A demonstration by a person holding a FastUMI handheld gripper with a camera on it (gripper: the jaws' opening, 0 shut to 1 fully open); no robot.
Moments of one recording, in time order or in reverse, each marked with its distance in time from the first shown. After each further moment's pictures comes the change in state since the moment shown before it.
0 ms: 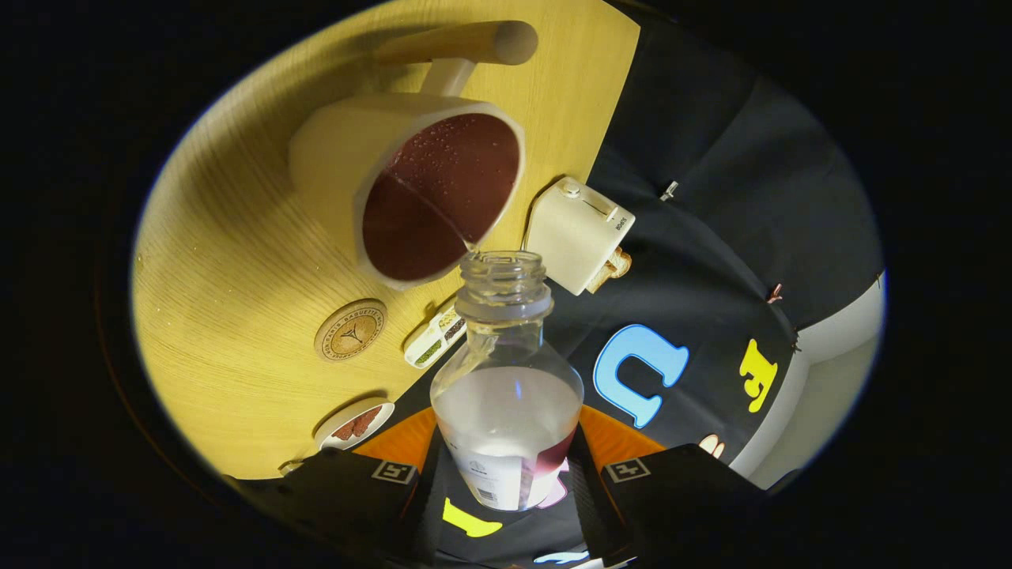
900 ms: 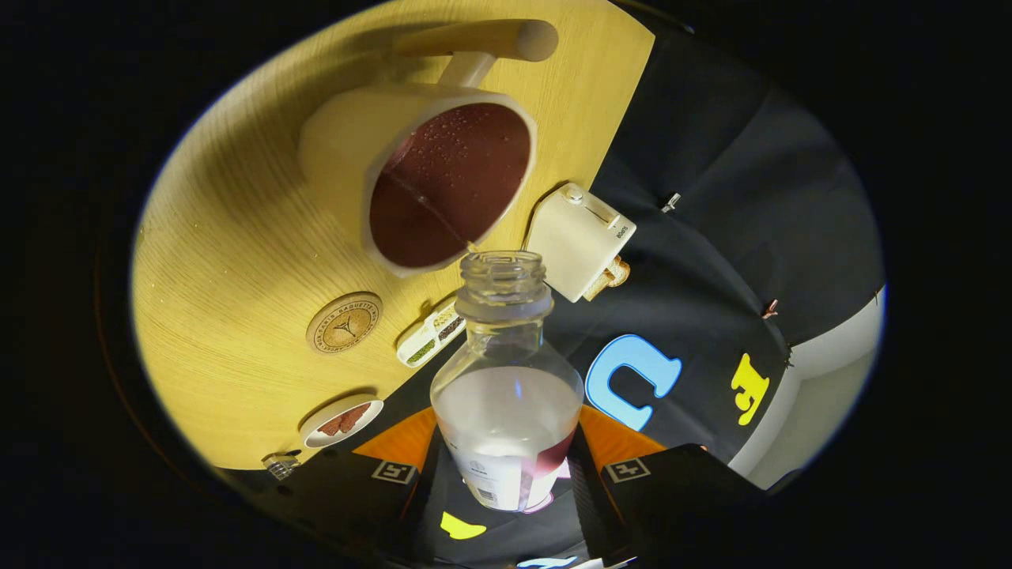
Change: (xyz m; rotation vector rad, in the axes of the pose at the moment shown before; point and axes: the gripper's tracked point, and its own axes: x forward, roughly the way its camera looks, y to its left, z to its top) arm 0.004 -0.002 -0.004 -0.039 -0.021 -0.017
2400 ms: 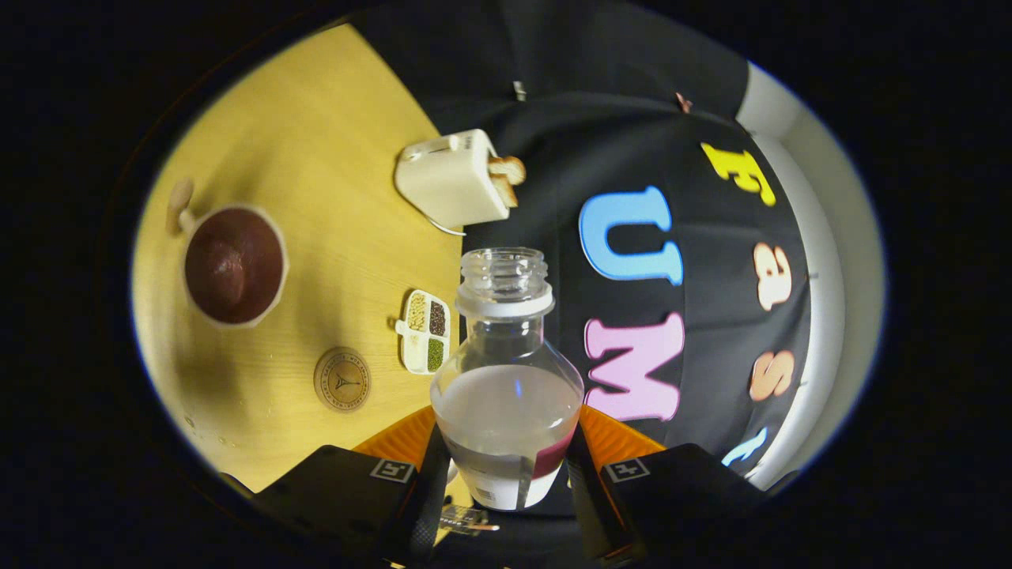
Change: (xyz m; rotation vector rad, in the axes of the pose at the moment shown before) arm -0.027 -0.024 -0.086 0.988 0.242 0.021
